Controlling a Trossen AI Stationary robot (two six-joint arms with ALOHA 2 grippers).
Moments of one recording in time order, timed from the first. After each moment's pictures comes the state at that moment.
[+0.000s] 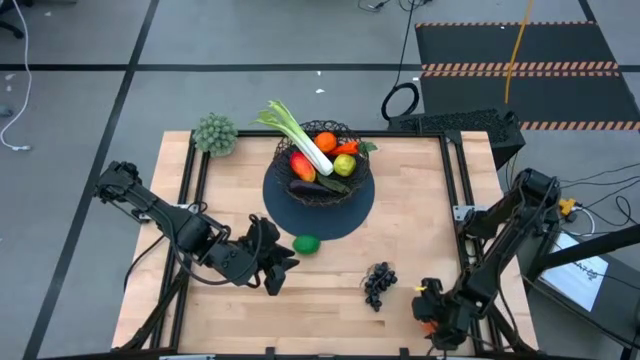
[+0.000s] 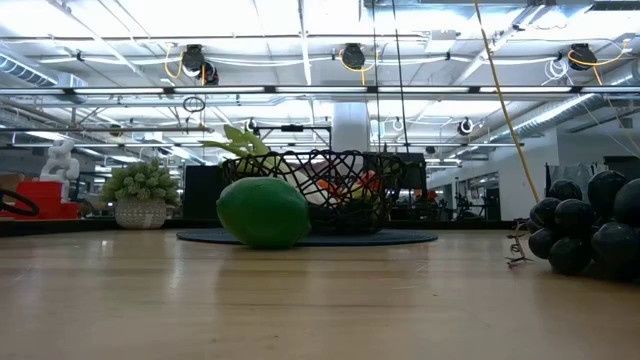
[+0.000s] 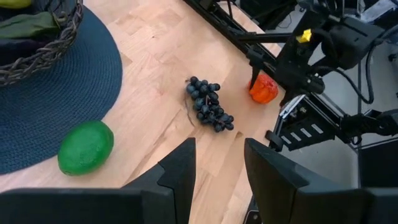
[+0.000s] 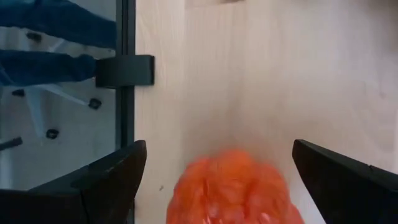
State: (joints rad) left arm -0.55 1.45 1.42 -0.68 -0.49 -1.05; right arm 1.02 1.51 0.84 -0.49 0.06 1.04
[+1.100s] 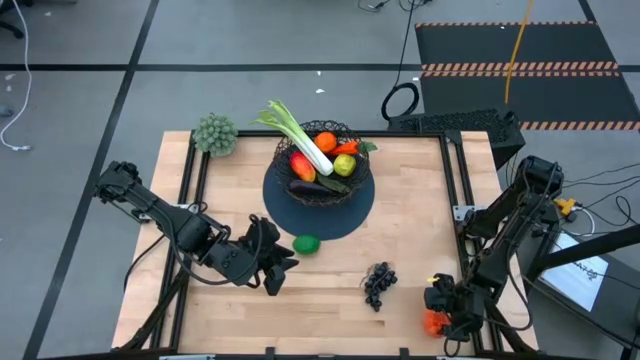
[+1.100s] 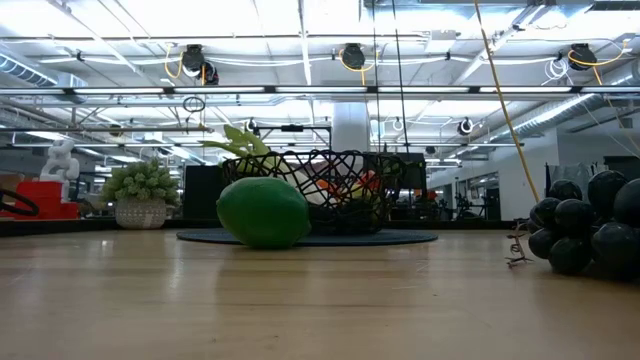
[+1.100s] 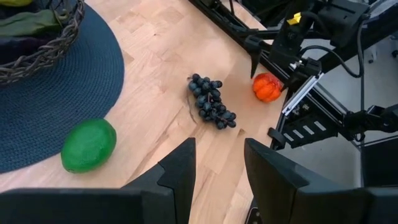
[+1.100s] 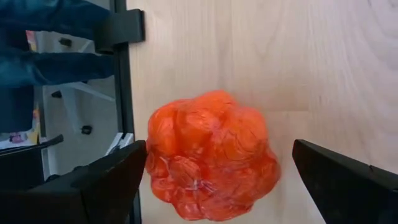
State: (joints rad) left arm -0.55 1.45 1.42 -0.69 -0.48 -1.05; right arm 1.10 1.35 0.64 -0.37 0.02 1.20
